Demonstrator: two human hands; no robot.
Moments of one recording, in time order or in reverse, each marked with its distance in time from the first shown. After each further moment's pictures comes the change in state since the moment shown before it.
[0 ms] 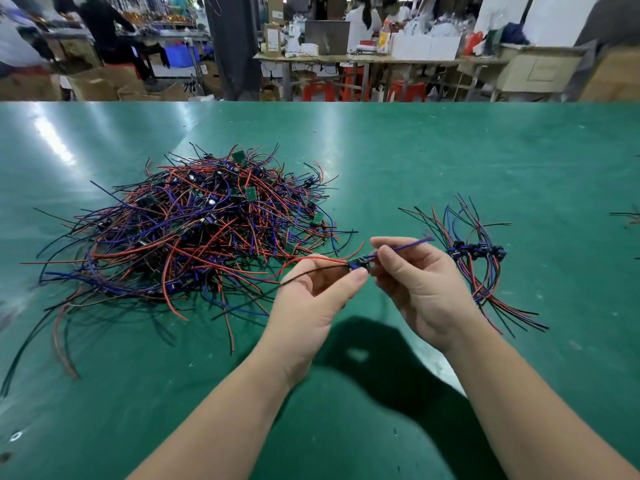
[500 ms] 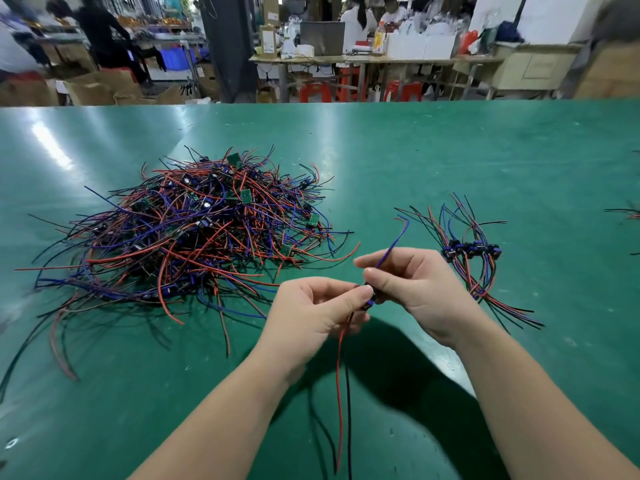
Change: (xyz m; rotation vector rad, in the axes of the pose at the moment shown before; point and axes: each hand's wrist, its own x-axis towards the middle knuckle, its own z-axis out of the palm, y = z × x) left_hand -0.003 0.003 -0.002 0.079 -0.085 -0.217; right_hand 0.001 -0.005 -0.015 -0.485 -0.126 -0.013
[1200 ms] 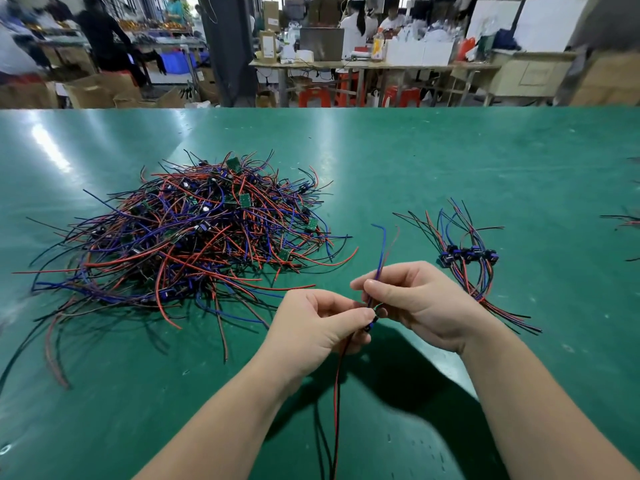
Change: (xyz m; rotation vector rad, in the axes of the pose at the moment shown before) left_hand -0.004 0.003 0.005 0.086 0.008 -0.078; right_hand 0.001 0.003 -0.009 0.232 -0.168 0.246
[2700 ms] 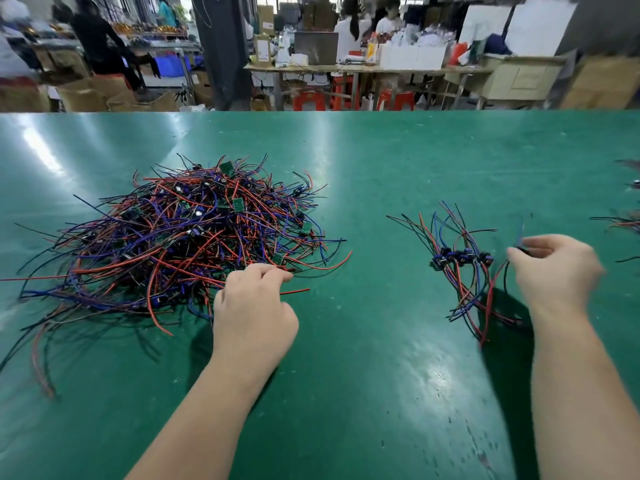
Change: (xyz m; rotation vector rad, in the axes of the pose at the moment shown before) left_hand 0.019 -0.007 -0.043 1.271 0.529 0.290; right_hand -0.013 -0.015 -0.132 -0.771 1.340 -0.169
